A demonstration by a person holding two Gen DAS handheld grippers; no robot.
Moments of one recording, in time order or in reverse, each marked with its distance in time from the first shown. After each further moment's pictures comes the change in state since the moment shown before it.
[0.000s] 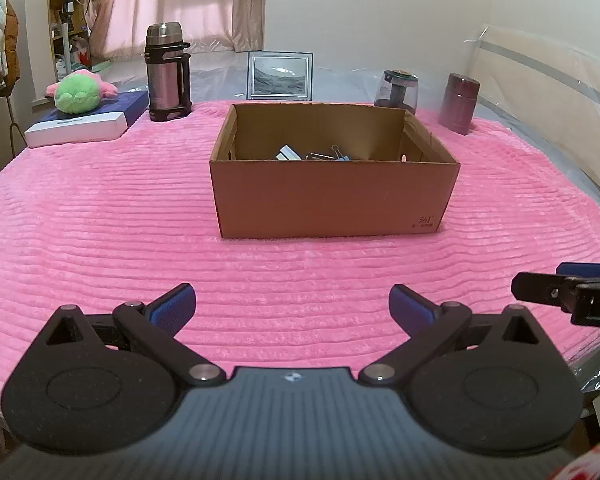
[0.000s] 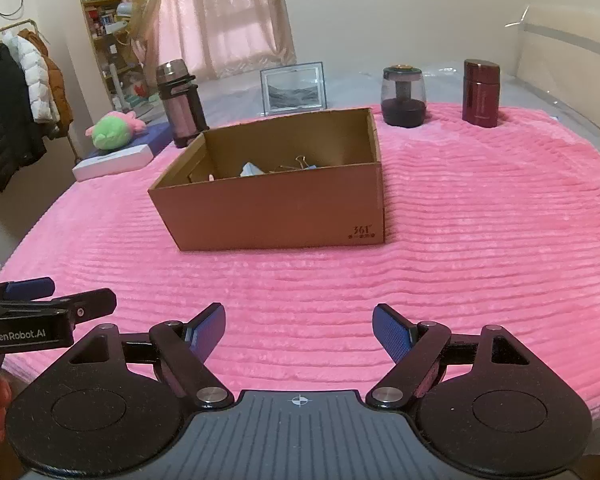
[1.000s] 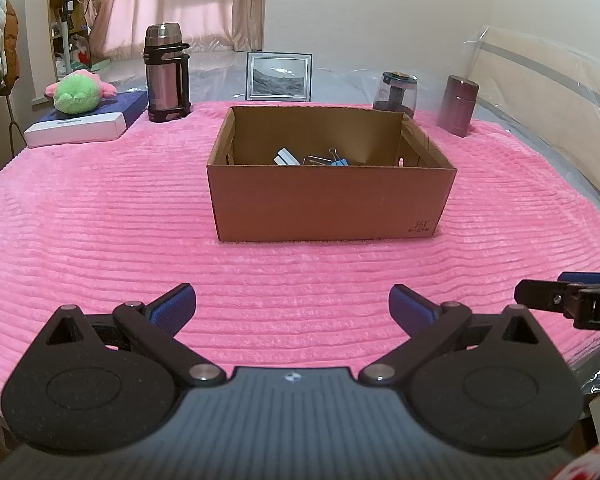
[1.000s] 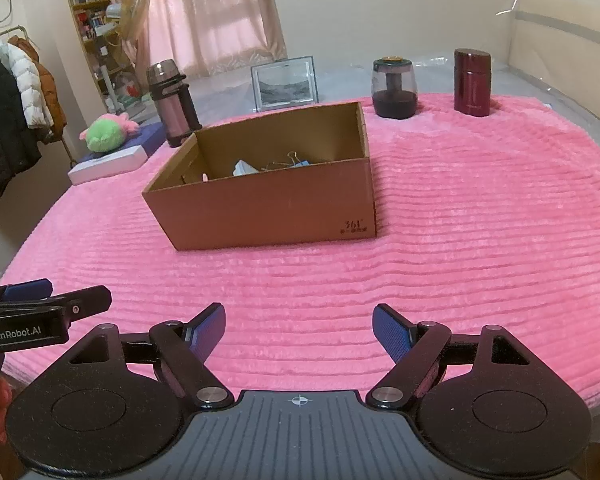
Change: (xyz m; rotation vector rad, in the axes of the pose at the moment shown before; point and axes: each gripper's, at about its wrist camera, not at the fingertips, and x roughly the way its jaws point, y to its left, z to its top) left arm -0.002 -0.003 0.005 -0.006 0.004 -0.006; right arm -0.006 -0.006 0.005 0.033 0.027 -0.005
